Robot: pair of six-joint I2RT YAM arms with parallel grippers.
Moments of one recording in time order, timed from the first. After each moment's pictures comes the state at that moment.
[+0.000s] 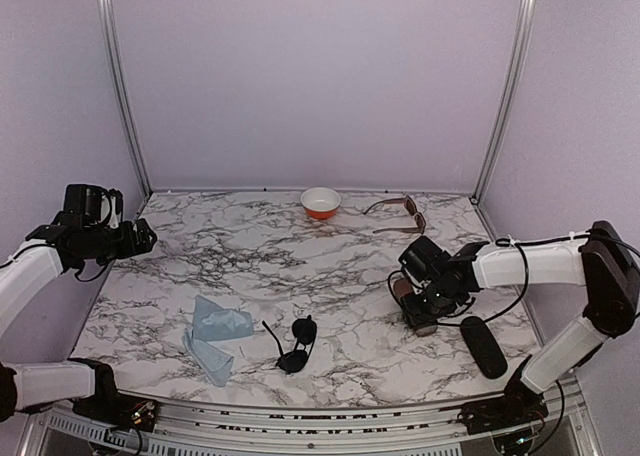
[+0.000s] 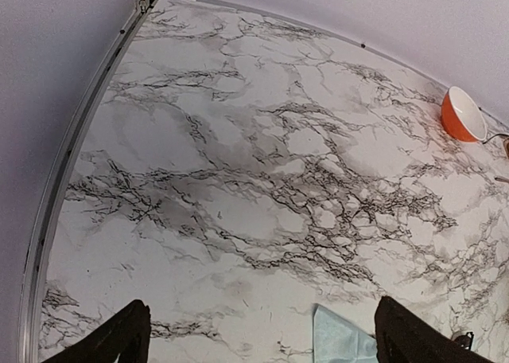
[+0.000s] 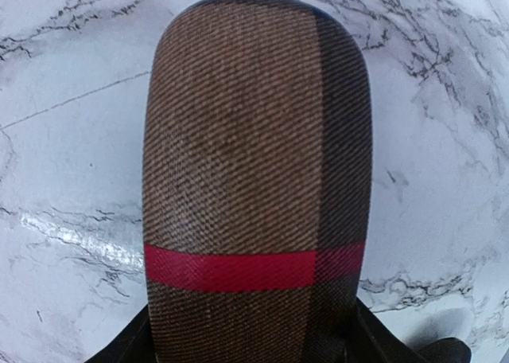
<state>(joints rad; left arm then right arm) -0.02 1.02 0.79 -0.52 0.08 -0.27 0.70 1.53 0.82 -0.59 0.22 0.39</state>
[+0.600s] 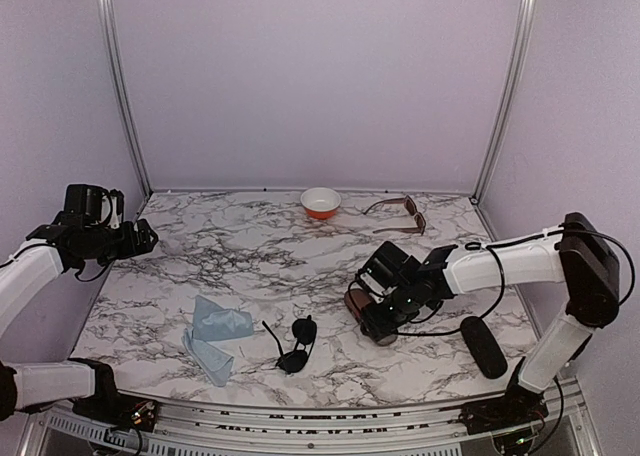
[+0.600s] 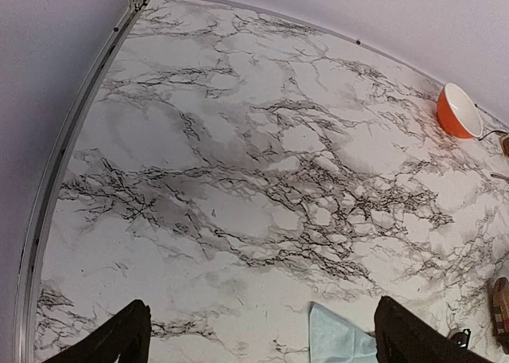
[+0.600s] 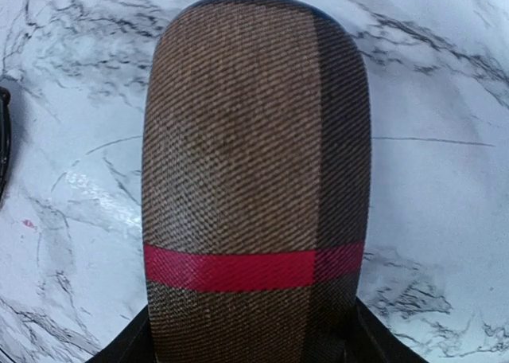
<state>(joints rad) -0.02 1.02 0.79 -0.52 0.10 -0.27 0.86 1.63 0.92 -0.50 0.07 0.36</state>
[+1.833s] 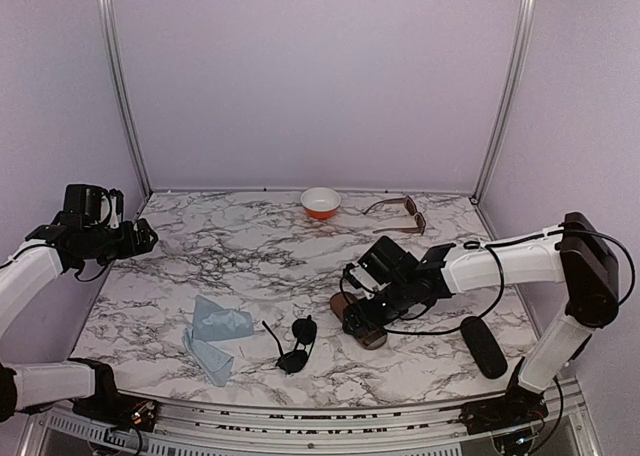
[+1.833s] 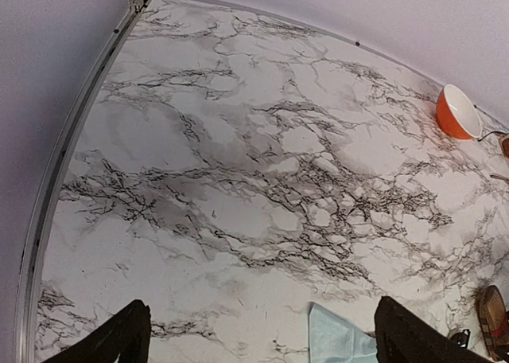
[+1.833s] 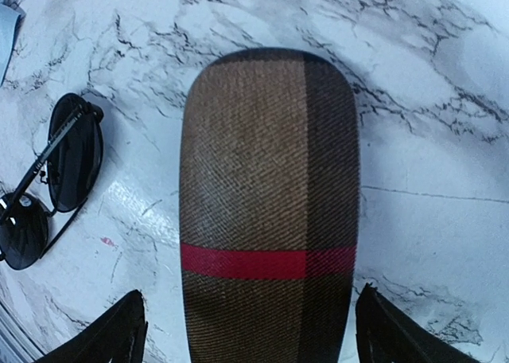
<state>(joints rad) -0.02 1.02 0.79 -0.52 0.10 -0.27 0.90 1.65 0.97 -0.42 -0.04 0.34</state>
